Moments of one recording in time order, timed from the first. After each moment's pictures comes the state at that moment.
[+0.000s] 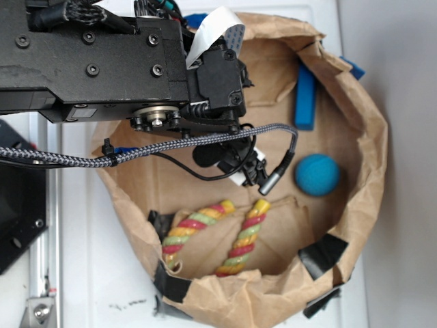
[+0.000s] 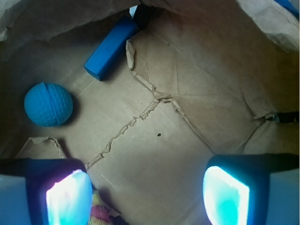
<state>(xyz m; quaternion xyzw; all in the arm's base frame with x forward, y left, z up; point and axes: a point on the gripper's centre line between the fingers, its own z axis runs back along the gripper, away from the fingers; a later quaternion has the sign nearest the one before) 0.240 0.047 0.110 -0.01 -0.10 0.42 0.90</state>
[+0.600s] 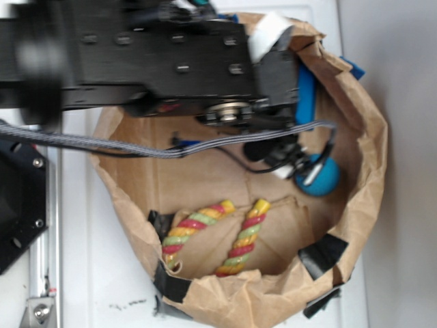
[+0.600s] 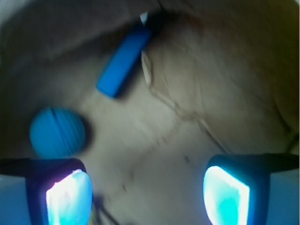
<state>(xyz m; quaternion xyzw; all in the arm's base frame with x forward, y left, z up) 0.283 0.056 0.096 -0.01 -0.10 0.46 0.88</state>
